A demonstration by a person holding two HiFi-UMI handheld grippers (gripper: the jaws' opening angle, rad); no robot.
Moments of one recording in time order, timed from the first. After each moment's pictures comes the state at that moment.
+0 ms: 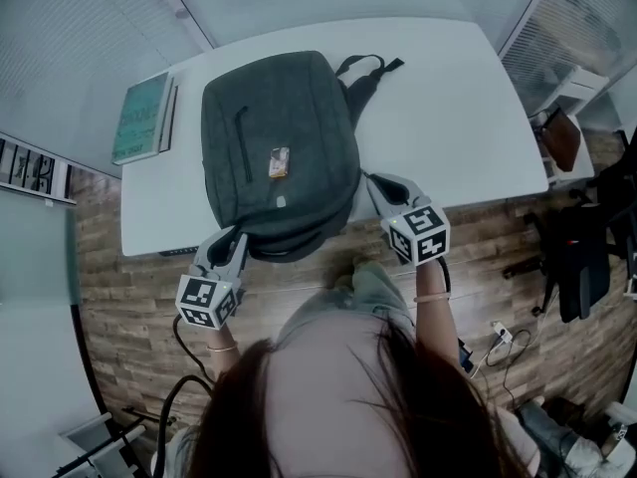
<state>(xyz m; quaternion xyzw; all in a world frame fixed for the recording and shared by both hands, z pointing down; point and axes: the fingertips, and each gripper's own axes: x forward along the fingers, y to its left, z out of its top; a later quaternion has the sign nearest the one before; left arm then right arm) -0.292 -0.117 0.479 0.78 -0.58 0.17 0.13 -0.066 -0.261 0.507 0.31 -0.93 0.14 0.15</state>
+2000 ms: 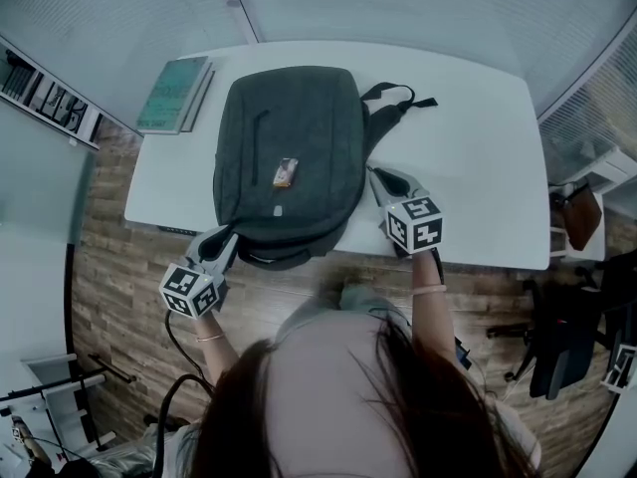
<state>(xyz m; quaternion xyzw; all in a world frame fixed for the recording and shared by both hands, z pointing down) -0.289 -0.119 0.482 0.74 -0.64 0.13 0.16 -0.087 -0.349 0.510 0.23 -0.95 0.14 0.17</state>
